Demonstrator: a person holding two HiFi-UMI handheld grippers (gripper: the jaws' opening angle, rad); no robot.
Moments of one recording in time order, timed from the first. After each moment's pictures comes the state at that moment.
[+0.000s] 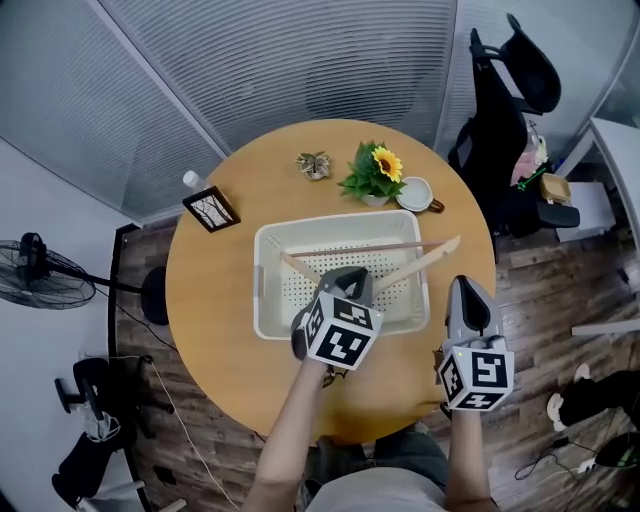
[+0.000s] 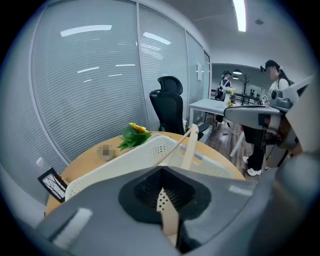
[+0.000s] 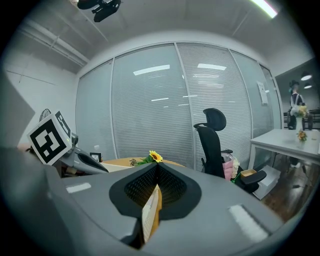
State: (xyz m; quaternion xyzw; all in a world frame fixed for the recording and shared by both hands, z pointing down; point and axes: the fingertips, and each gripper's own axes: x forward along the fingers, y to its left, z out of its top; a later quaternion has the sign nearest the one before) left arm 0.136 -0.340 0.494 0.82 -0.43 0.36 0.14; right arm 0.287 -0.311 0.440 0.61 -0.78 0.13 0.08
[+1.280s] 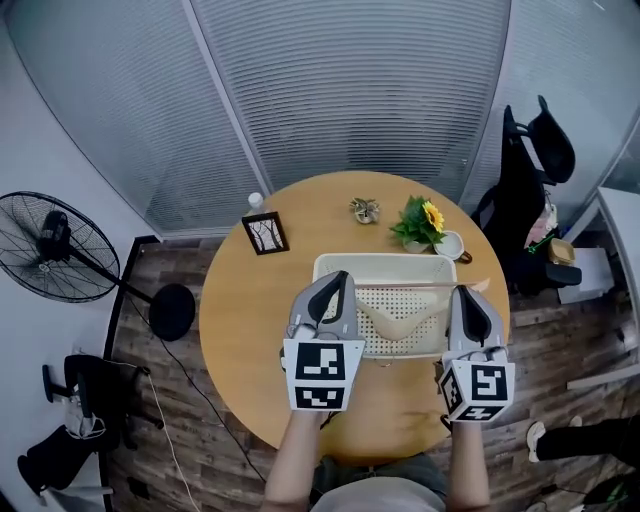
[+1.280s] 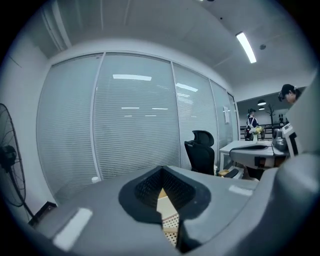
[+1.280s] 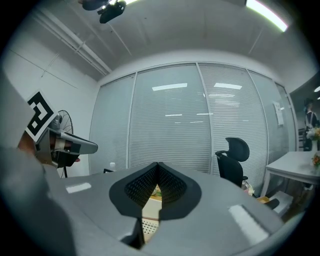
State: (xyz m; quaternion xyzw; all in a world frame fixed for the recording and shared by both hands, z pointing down) left arm -0.005 -0.307 0.315 0.78 -0.61 0.12 0.04; right arm 0.178 -0.304 0.334 0.57 -0.82 0.03 0.04
